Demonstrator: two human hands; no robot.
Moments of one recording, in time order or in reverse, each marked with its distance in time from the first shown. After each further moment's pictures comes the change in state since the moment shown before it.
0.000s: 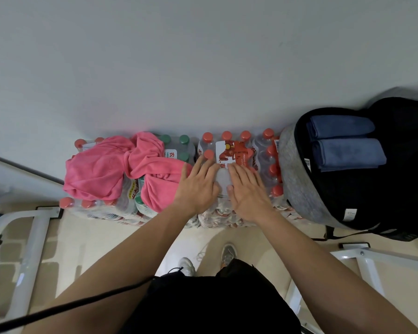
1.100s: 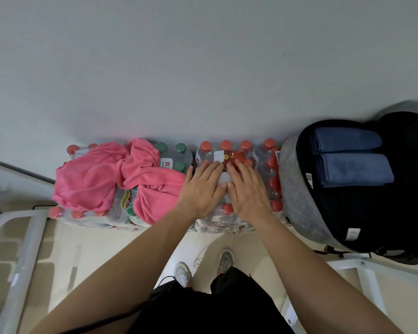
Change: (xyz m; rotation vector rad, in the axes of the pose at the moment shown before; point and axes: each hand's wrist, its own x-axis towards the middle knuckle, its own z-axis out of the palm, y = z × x) left_hand 0.033 0.005 0.004 -0.163 -0.015 -0.035; right_hand 0.033 0.019 -0.009 0.035 0.108 0.001
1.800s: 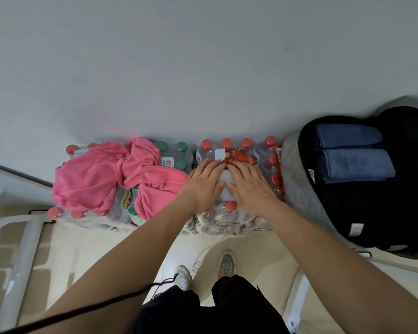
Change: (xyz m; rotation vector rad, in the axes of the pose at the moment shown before) left_hand 0.006 -0.017 0.007 -0.042 -0.070 0.068; right_hand 0.011 0.005 -0.007 -0.116 -0.149 -0.108
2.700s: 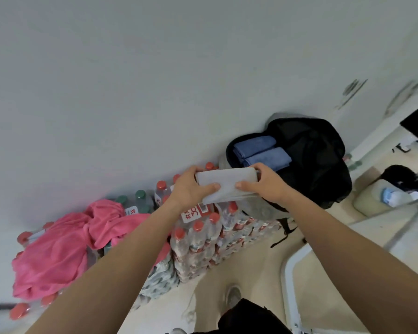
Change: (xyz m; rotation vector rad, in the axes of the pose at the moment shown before) left_hand 0.000 0.101 -0.115 -0.656 -0.036 0.042; right_hand -0.133 0.033 -0.125 0.938 0.322 0.596
